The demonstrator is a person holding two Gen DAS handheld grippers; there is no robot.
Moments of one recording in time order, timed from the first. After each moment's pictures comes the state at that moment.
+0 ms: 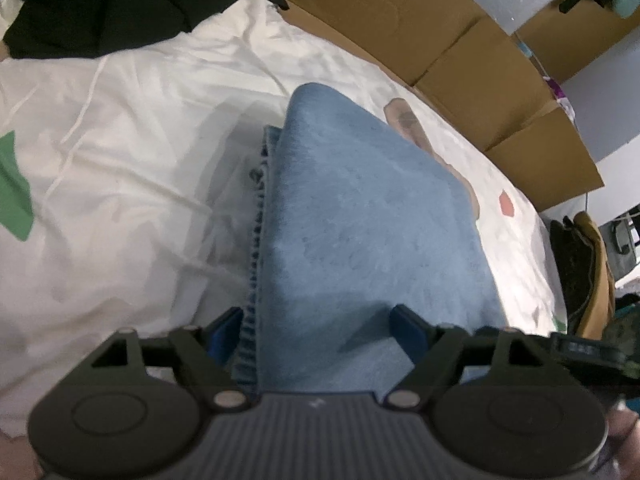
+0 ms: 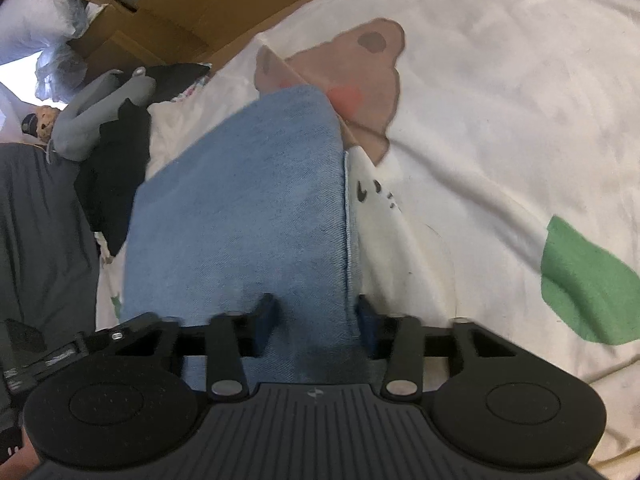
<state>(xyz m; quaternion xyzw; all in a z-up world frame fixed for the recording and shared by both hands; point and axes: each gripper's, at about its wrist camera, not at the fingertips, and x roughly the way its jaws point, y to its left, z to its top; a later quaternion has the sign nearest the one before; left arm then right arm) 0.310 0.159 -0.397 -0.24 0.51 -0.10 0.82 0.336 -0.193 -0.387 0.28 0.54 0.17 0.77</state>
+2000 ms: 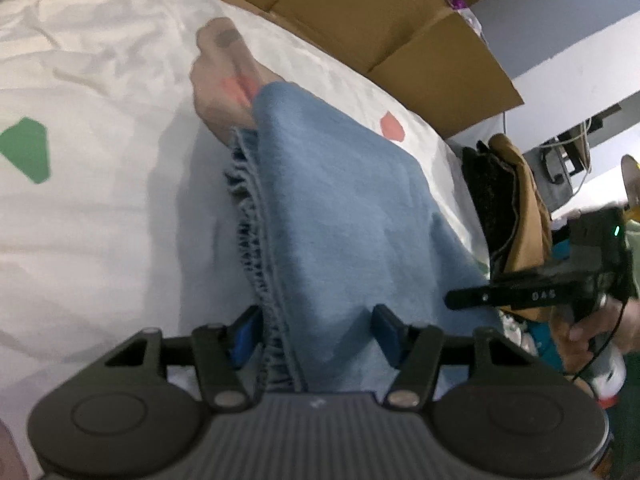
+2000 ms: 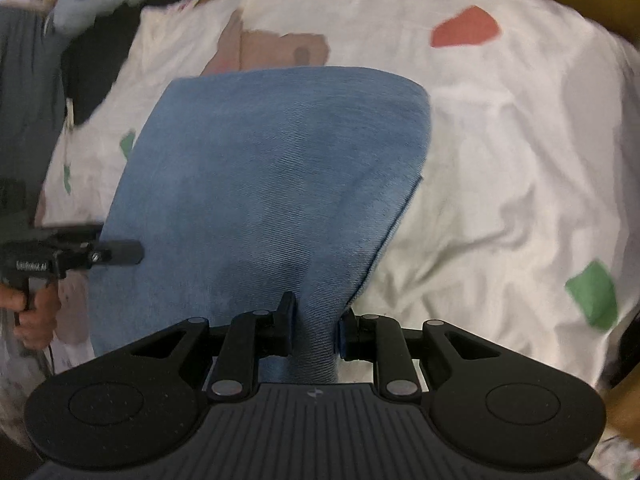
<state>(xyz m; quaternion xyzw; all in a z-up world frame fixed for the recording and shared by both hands) 0.324 0.036 -0.391 -0.23 0.53 -0.25 0.78 0.380 -0.330 -0.346 0.07 0.63 0.24 0.74</state>
